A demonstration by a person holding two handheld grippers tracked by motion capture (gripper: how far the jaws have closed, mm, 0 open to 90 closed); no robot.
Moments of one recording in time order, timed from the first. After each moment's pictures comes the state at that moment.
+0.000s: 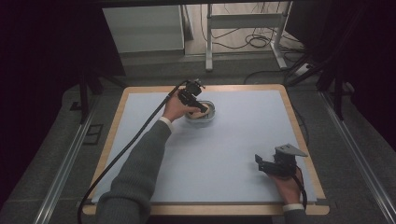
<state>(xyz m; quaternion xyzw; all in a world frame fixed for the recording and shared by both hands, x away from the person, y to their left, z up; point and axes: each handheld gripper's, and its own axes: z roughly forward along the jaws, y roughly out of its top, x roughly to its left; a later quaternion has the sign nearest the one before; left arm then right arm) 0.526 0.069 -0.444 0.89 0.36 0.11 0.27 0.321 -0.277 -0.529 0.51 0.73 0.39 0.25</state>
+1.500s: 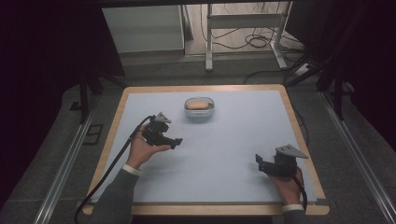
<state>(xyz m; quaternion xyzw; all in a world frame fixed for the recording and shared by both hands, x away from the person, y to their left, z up) 0.371 0.166 -0.479 0.84 0.40 0.12 0.34 0.318 -0.277 -0.528 0.50 0.72 0.39 0.26</state>
